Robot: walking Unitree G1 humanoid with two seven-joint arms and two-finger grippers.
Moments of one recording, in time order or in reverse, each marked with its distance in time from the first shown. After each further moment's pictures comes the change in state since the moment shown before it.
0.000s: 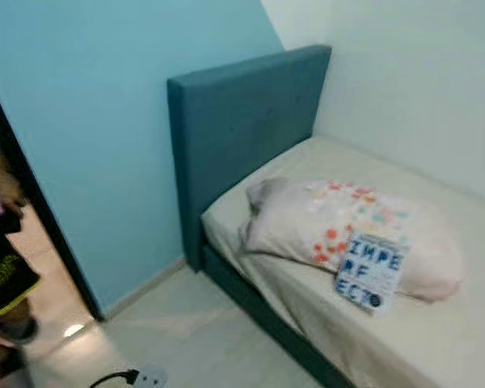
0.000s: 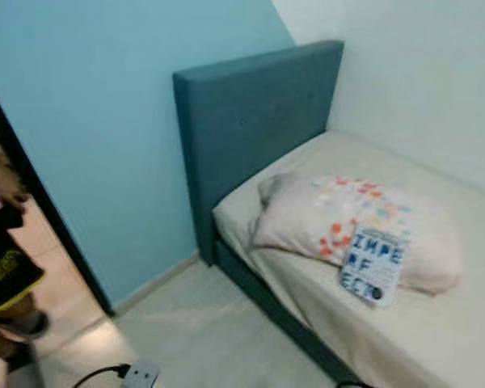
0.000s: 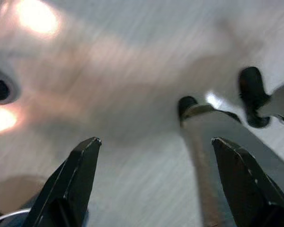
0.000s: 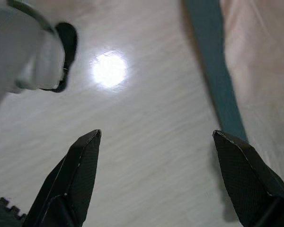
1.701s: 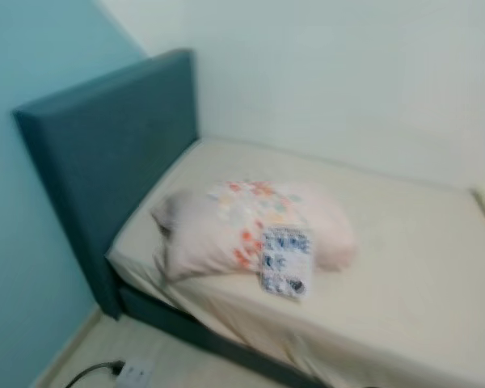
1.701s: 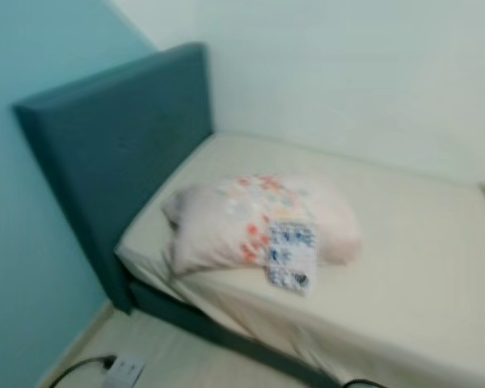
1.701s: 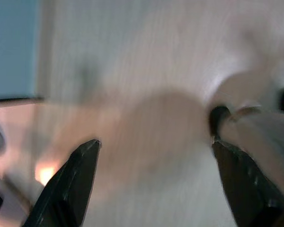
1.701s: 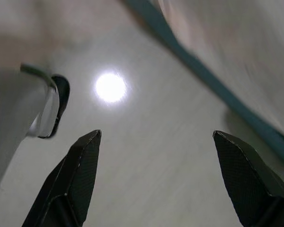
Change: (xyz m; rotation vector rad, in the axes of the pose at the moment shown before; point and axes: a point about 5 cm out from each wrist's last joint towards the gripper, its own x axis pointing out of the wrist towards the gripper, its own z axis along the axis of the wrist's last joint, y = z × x) left arm -0.006 0.040 -0.011 0.034 0.009 0.080; right arm 0.000 -0.001 0.017 0.033 -0.086 -0.010
